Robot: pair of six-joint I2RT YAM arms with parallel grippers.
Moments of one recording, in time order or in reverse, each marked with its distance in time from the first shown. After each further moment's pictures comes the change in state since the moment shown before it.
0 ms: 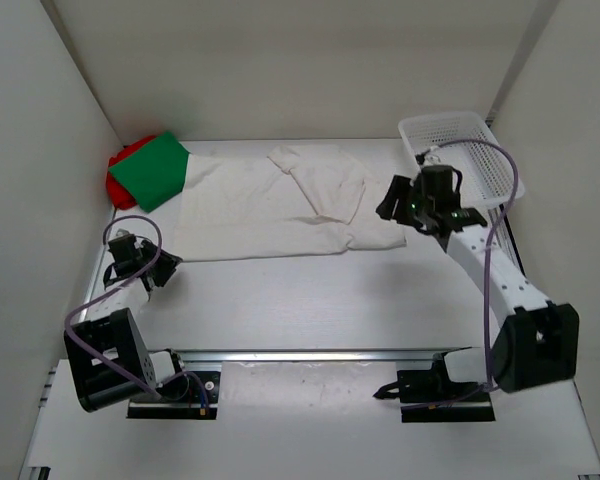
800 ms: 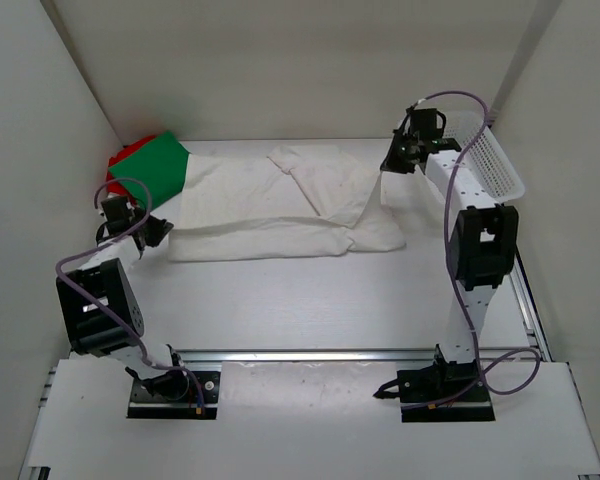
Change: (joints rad) left arm -0.017 0.298 0.344 0.018 0.018 -0.095; right arm -0.106 0.572 0.577 -0.079 -0.065 -0.004
